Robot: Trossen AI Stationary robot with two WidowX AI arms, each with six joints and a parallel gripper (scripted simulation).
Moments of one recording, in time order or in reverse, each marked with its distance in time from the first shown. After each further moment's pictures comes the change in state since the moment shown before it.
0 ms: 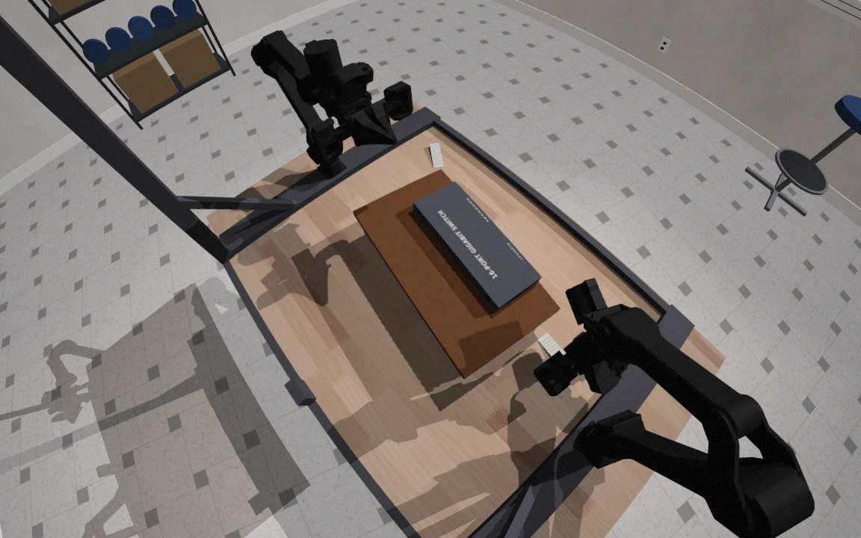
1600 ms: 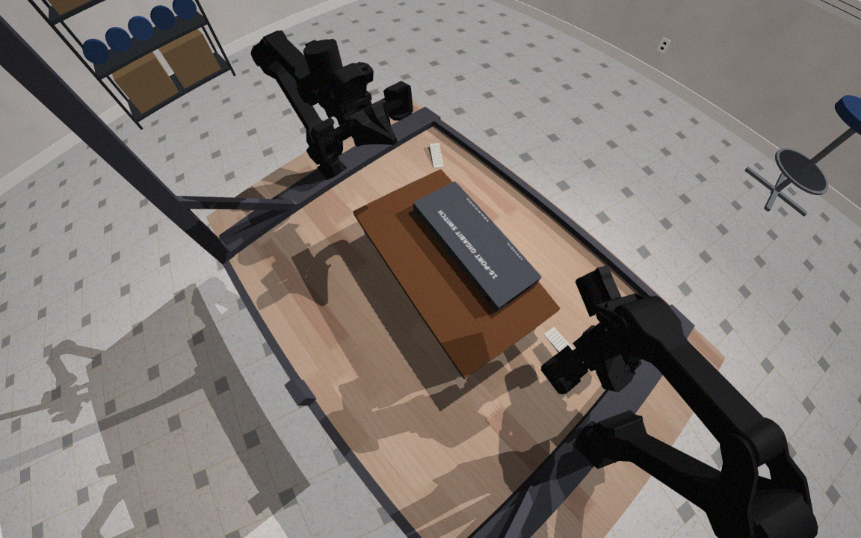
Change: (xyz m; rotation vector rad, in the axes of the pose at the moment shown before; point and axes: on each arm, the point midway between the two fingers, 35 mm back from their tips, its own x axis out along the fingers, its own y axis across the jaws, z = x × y) left arm 0.000 0.000 0.000 0.000 0.000 0.000; right arm -0.047 0.000 0.000 0.001 0.001 0.000
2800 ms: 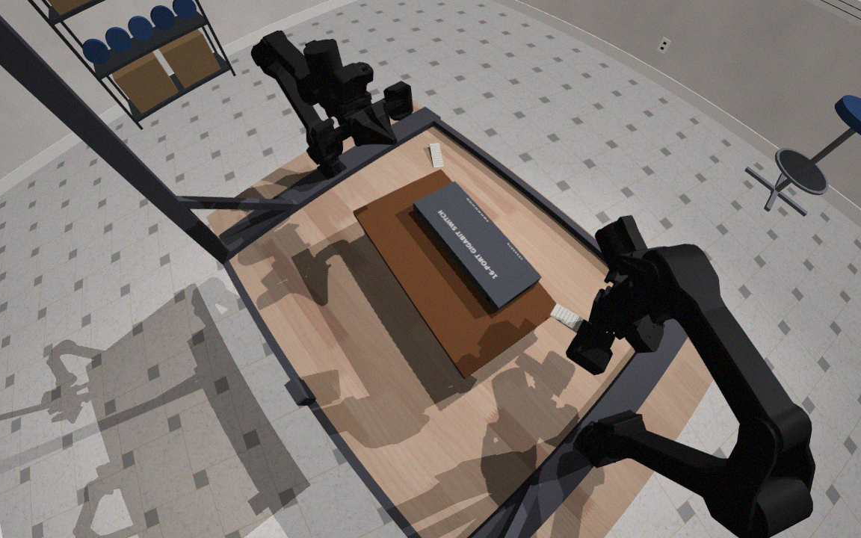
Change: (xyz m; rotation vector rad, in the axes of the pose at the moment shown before) left arm 0.000 0.000 0.000 0.000 0.000 0.000; right arm -0.083 0.021 -0.028 -0.340 0.000 0.004
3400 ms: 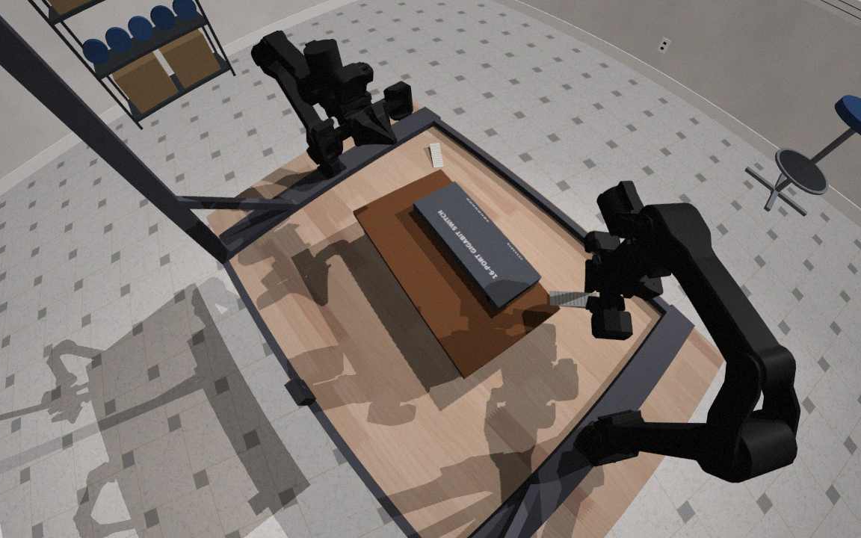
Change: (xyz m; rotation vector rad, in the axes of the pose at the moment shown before) left arm 0.000 0.000 0.000 0.000 0.000 0.000; right arm -0.006 0.050 -0.027 -0.527 0.001 -0.006
